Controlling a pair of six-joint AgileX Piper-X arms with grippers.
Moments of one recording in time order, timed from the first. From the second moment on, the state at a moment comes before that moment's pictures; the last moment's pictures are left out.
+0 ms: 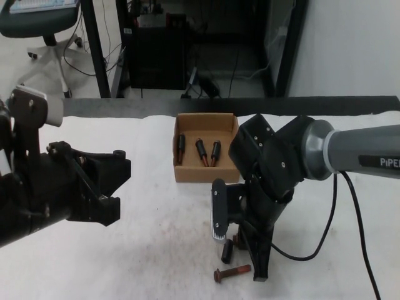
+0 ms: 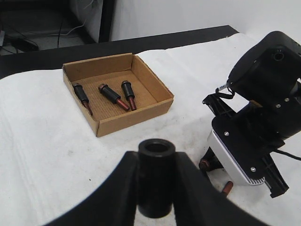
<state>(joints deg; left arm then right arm) -15.5 47.9 -27.7 9.8 24.4 -2.6 33.9 105.5 -63.0 38.7 0.0 -54.6</state>
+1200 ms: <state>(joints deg) -15.5 50.2 -27.6 -12.5 48.2 -11.4 22.8 90.3 -61.0 -46.1 -62.1 44.4</state>
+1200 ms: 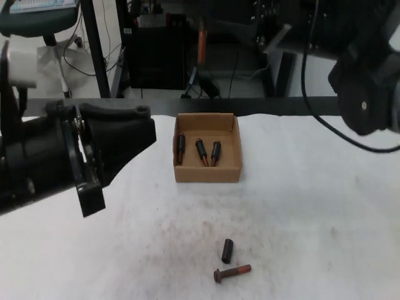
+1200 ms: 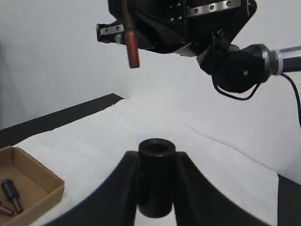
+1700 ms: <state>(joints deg) -22.0 66.0 -27.6 -31.5 53.3 -14.2 22.9 90.5 -57.3 -55.7 -63.0 47.1</state>
